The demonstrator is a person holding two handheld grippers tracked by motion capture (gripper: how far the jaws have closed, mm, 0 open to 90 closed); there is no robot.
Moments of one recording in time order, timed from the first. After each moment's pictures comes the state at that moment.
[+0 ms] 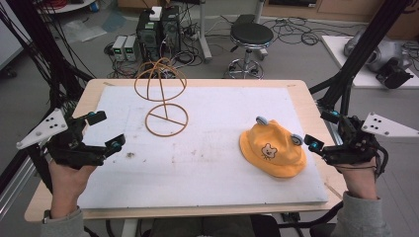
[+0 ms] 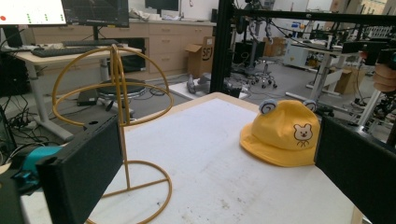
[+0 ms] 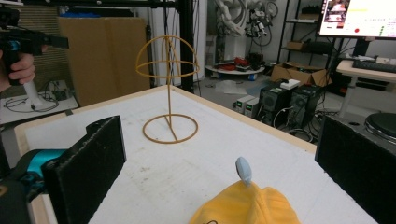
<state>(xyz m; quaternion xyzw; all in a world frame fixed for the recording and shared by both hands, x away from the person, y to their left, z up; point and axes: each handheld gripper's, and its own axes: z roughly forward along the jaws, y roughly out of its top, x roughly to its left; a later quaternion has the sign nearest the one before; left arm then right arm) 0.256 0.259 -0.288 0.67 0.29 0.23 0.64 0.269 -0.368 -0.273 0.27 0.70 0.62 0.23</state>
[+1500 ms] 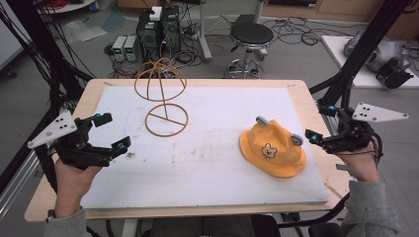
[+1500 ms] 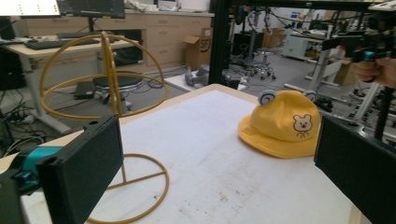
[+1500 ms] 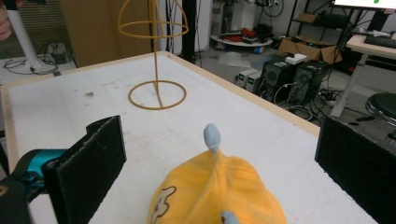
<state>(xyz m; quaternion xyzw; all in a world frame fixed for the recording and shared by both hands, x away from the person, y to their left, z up) 0.261 0.250 -0.295 0.68 0.29 0.22 0.63 0.316 -0.392 -0.289 0.25 0.75 0.57 0.22</state>
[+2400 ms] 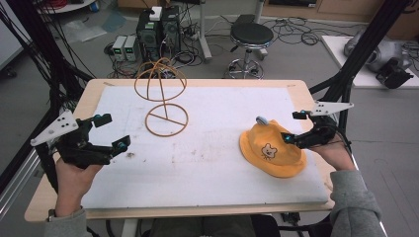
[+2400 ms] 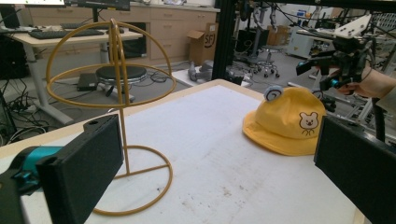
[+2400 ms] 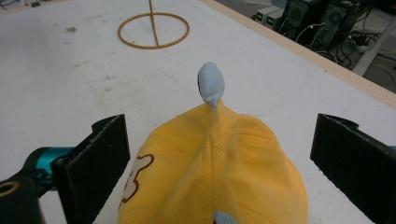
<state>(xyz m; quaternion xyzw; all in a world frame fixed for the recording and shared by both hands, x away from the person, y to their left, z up) 0.265 0.253 -0.299 0.68 0.31 0.21 0.63 0.370 -0.356 -0.334 0.26 0.83 0.47 0.16</state>
